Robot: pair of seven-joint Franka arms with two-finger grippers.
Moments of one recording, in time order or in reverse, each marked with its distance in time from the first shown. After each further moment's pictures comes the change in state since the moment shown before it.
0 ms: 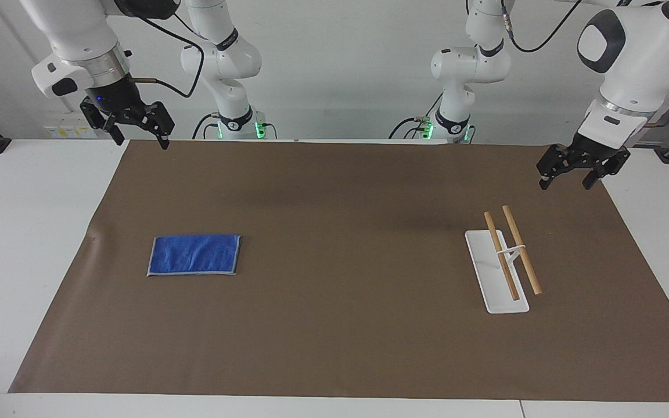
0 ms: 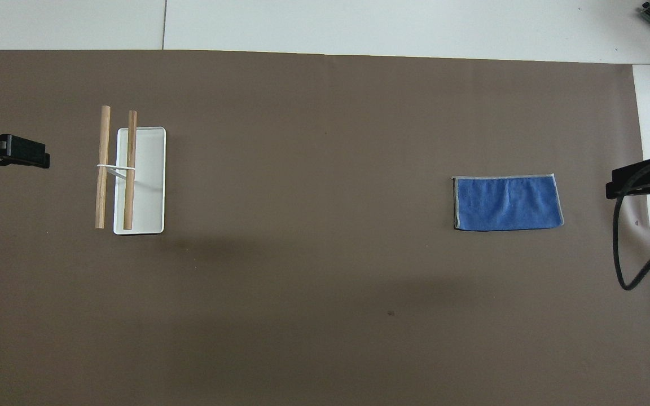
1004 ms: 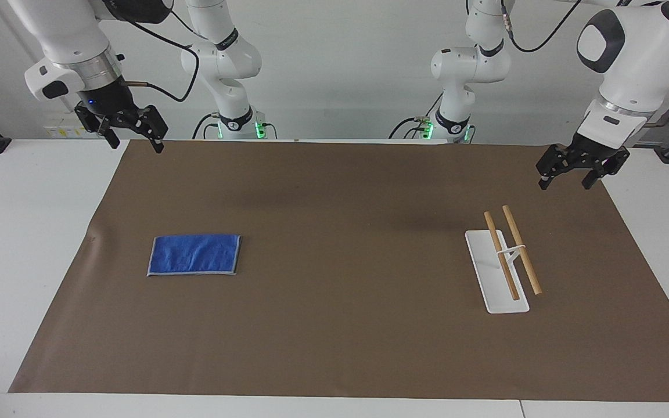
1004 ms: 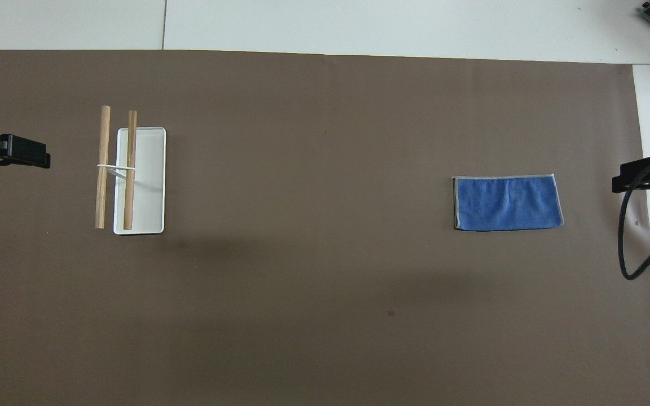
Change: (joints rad) left arm 0.000 0.000 -0.001 0.000 0.000 0.000 -0.002; right arm -0.037 -0.011 -0.010 -0.063 0.026 0.096 0.000
